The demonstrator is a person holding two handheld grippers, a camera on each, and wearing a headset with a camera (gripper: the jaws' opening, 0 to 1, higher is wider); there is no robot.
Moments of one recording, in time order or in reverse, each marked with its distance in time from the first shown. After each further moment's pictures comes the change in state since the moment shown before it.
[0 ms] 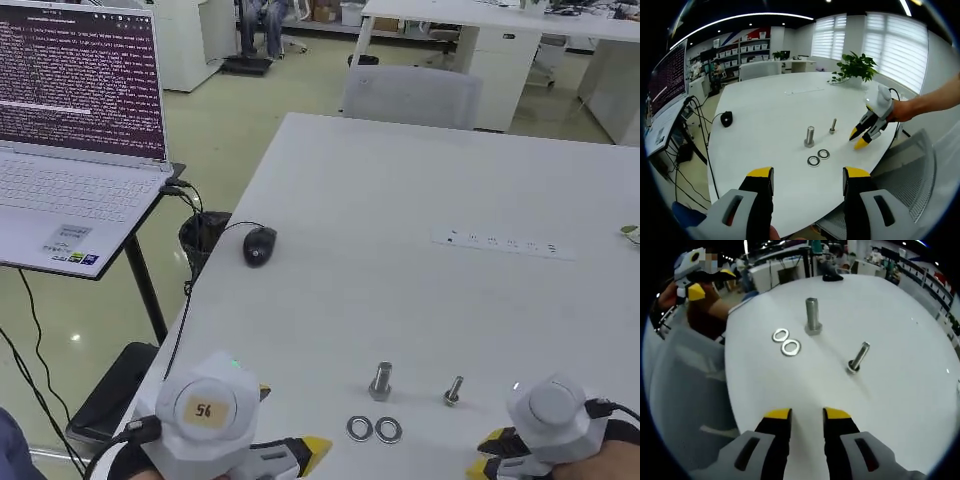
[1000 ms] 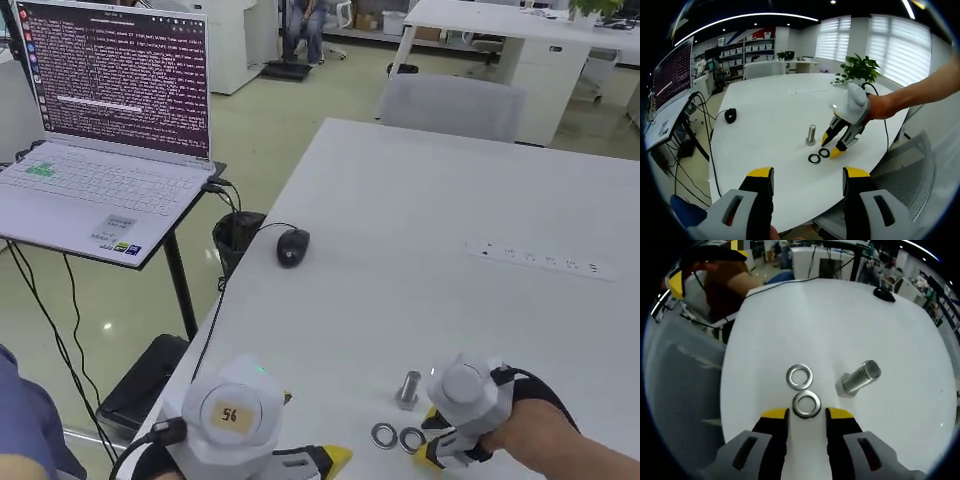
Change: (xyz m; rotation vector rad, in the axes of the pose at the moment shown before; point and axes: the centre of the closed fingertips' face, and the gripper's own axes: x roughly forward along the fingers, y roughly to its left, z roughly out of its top) left arm -0.008 0.000 -0.007 -0.033 -0.012 0.026; right arm 0.060 0.022 0.081 -0.359 0.113 0.105
